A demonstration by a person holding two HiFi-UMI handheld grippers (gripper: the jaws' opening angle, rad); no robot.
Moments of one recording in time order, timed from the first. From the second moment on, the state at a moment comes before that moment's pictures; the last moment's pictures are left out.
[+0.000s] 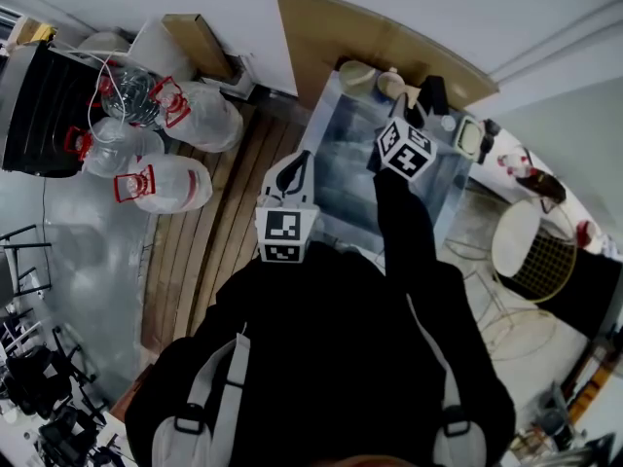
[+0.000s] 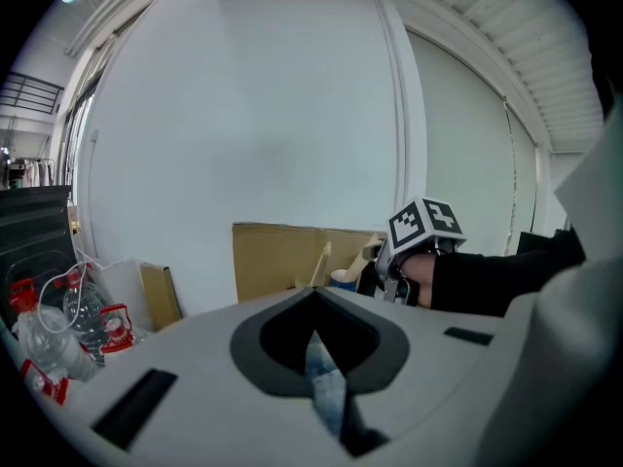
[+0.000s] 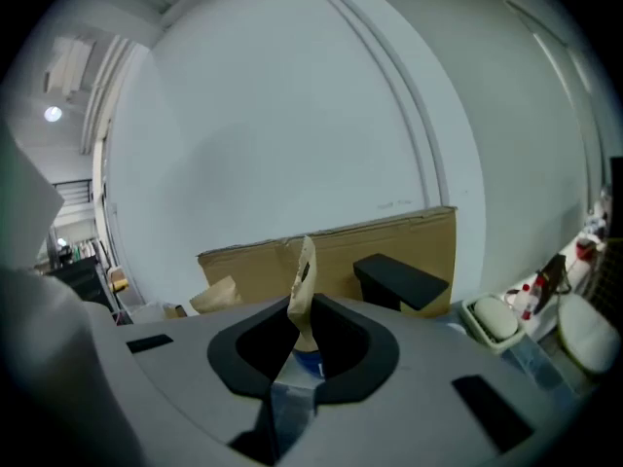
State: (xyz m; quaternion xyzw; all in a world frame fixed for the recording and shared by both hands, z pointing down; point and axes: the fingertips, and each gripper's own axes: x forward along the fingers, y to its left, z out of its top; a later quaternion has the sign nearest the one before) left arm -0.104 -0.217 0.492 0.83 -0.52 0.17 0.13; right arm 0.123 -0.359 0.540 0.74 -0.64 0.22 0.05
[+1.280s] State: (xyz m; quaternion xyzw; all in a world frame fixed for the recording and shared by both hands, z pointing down) left arm -0.079 -0.192 0.483 0.84 -0.50 0.16 0.12; right arm 0.108 -0.309 0.536 0.66 -0.69 0.30 0.00
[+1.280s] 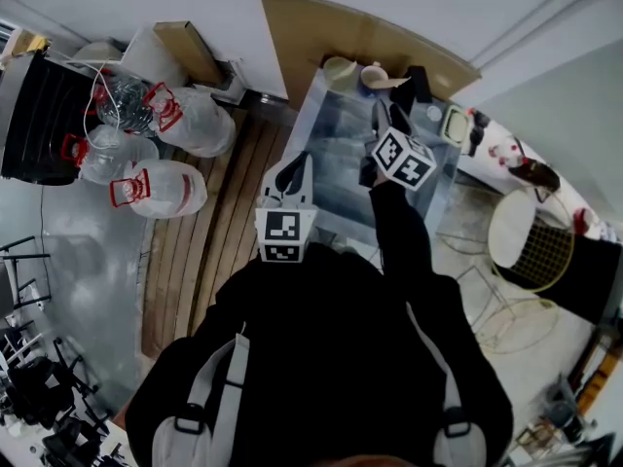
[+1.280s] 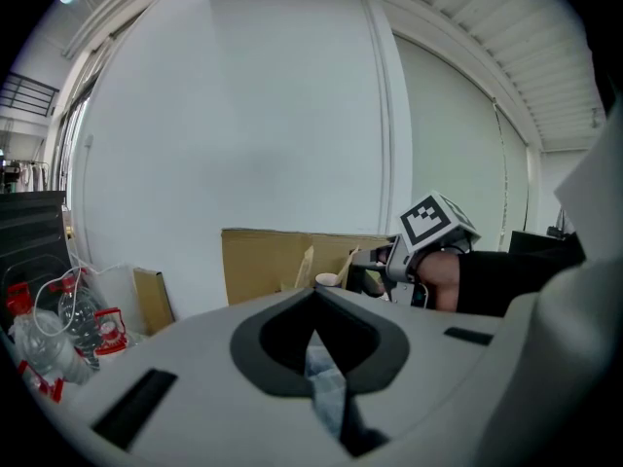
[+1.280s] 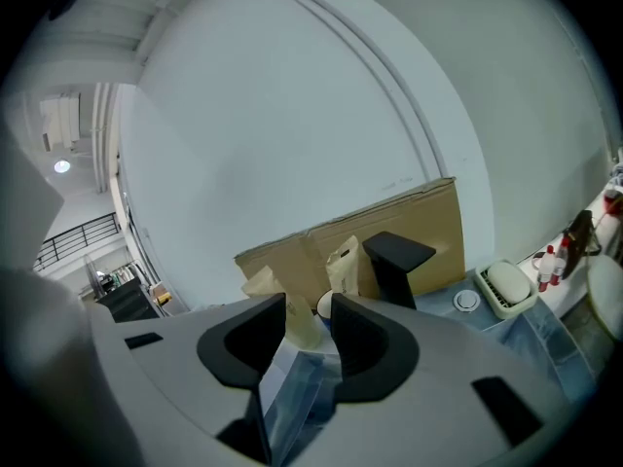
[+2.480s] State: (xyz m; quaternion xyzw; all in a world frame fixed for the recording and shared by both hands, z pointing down) left arm -0.045 -0.149 0.451 0.86 -0.49 0.13 0.07; right arm 0.113 -0.162 0.445 0.62 -0.77 0.13 0.01
